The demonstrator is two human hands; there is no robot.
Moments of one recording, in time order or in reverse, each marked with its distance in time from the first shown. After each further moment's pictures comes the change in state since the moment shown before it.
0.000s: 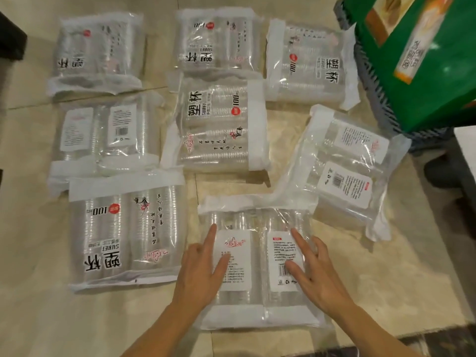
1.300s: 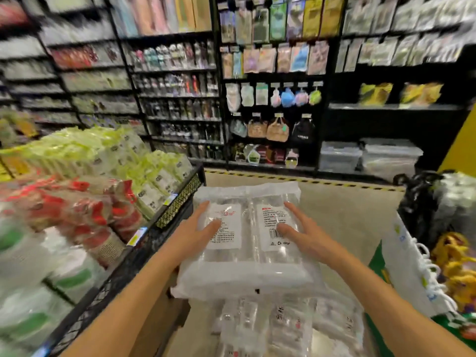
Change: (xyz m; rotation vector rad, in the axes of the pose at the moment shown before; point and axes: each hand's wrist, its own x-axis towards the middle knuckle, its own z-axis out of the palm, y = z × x) left_hand -0.484 0.369 -0.825 -0.224 0.501 0.097; right_hand -0.487 -0.790 -0.452 -0.087 0.017 -0.665
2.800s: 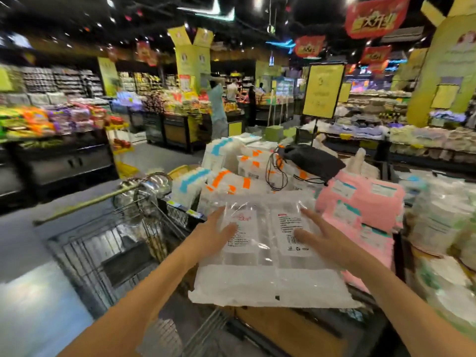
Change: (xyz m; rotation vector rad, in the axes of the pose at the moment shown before) left_hand -0.776 -0.086 -0.043 -0.107 1.338 -1.333; right_hand -0.389 -0.365 0.470 -0.243 -1.377 -1.170
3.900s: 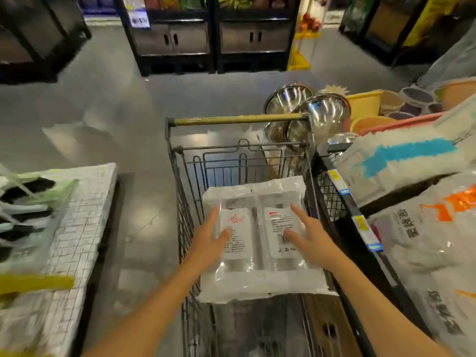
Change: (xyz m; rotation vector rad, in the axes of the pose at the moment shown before) left_hand 0.168 -0.442 -0.081 -0.523 0.598 -0.703; right_hand 0.488 -0.126 0.500 -0.120 -0.872 -0.332
